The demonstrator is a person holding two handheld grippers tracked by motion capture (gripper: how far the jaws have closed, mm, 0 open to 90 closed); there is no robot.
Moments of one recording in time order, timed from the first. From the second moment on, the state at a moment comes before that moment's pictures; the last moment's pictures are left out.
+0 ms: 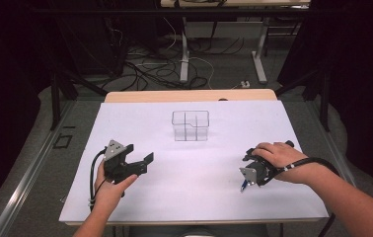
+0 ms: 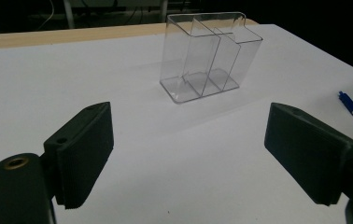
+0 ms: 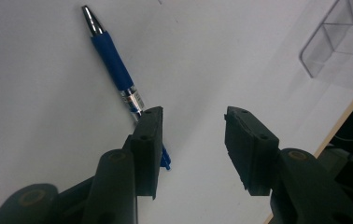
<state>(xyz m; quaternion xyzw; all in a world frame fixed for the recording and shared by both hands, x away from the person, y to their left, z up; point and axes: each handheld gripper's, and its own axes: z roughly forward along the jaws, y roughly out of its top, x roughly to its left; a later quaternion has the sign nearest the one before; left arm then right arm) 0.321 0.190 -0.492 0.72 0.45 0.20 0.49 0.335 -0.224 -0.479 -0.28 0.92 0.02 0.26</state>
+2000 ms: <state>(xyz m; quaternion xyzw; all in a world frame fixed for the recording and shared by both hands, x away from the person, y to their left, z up) 0.321 0.194 -0.493 0.71 0.46 0.20 0.49 0.329 -0.210 -0.528 -0.38 0.91 -0.03 0.15</state>
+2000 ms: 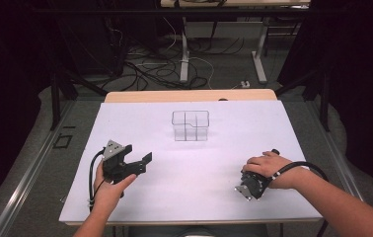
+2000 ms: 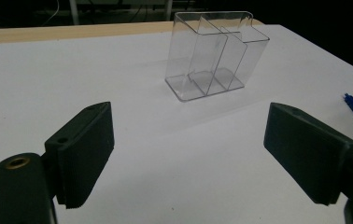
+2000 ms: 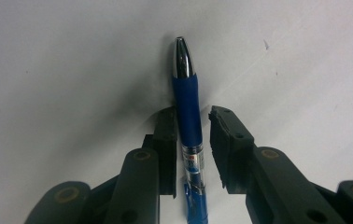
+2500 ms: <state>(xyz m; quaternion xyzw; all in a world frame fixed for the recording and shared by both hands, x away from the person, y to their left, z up) 0.322 0.193 -0.493 0.71 0.46 0.20 0.49 0.328 -0.210 -0.527 -0.39 0.91 -0.05 0.15</state>
